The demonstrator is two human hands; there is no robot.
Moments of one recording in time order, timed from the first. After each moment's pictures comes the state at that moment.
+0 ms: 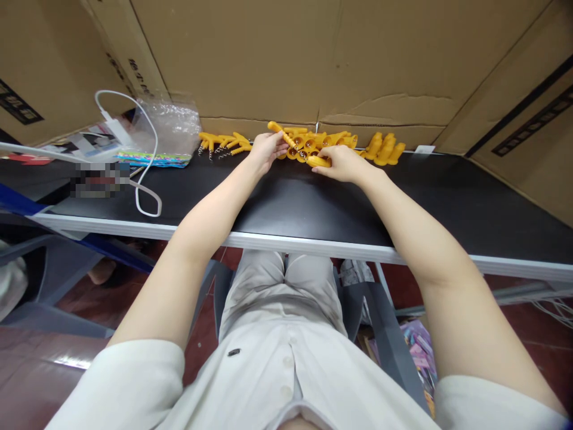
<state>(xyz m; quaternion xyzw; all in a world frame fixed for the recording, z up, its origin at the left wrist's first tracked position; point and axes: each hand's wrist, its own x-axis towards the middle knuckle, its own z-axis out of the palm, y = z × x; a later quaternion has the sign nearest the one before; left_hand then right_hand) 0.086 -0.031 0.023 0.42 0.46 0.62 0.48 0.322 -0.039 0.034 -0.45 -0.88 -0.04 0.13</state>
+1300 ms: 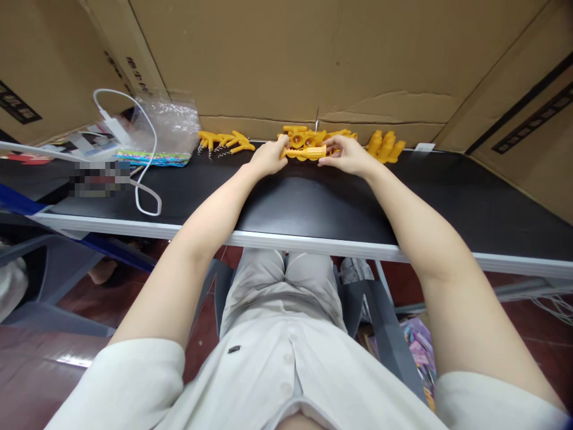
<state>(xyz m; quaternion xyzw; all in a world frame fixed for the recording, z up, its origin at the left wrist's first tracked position) 0.072 -0.047 0.014 0.77 0.61 0.20 0.00 0.343 0.004 0.007 -0.40 -0.79 0.30 0.36</state>
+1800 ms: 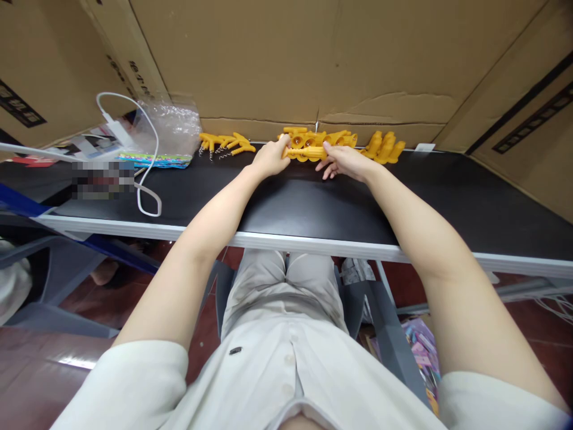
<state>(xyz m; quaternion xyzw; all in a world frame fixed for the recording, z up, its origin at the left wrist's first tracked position) 0.068 -0.034 0.004 0.77 0.56 0.30 0.07 0.324 -0.032 0.027 -0.48 -0.68 0.45 0.32</state>
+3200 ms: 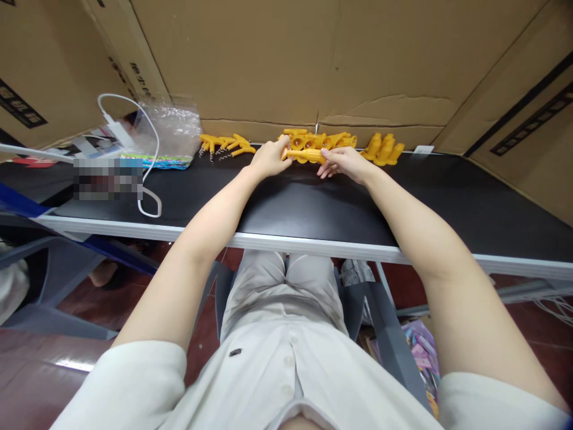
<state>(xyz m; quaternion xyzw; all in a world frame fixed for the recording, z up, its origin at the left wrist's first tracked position) 0.067 -0.042 0.009 0.77 0.55 0.31 0.07 0.325 -0.038 0.028 -0.47 -0.70 0.43 0.33</state>
